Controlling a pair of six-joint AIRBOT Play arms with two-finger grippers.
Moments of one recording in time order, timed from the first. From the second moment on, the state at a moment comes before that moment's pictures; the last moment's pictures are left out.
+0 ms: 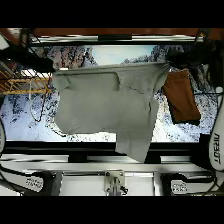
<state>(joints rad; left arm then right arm) 0.01 -1.68 1.97 1.29 -1.42 -1.32 -0.01 -1.55 1.72 1.68 -1.00 -1.38</state>
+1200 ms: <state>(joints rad) 0.14 -1.57 1.23 1.15 -1.47 -1.40 -0.21 -1.41 1.27 1.86 -1.45 -1.56</state>
